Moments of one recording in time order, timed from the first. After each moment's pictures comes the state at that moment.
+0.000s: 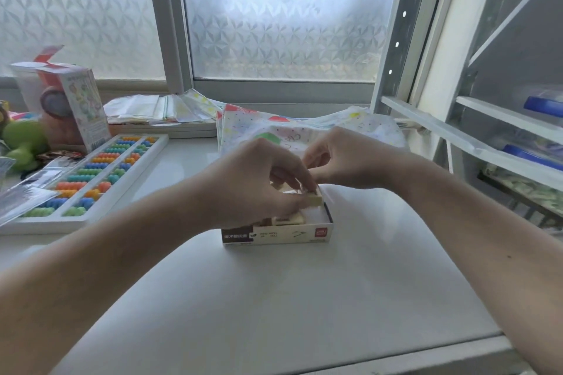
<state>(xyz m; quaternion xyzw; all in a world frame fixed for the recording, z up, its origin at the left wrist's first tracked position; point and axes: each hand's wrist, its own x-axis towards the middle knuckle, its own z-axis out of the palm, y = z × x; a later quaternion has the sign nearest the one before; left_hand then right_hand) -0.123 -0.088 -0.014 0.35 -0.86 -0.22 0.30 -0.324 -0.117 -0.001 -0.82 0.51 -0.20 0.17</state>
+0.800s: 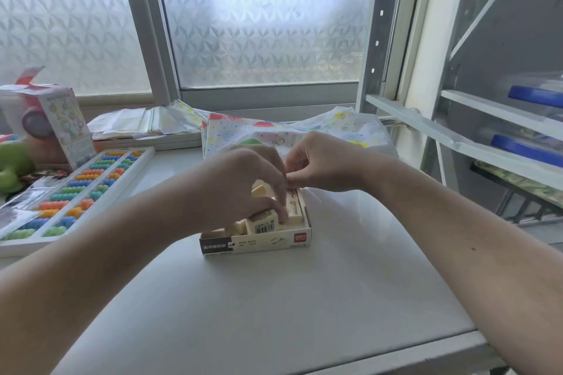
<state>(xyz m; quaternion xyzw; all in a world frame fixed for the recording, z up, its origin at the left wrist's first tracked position) -0.130 -0.094 -0.001 0.35 -0.91 -0.10 0.20 -0.326 -0.121 -0.006 -0.82 0.50 -0.20 0.18</state>
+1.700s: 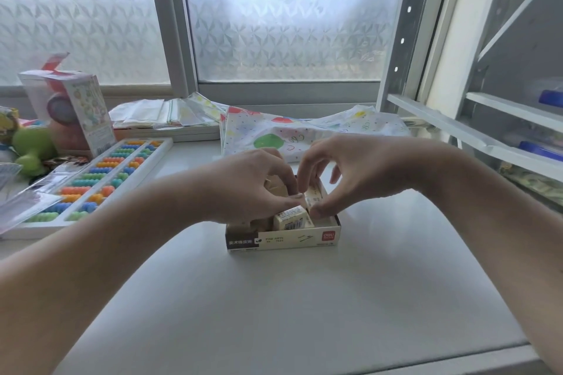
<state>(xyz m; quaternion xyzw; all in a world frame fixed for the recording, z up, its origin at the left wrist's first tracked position) -0.119 -0.102 -0.010 0.44 -0.87 -0.16 0.15 -0.326 -0.097 0.014 -0.85 0.48 -0.09 0.20</state>
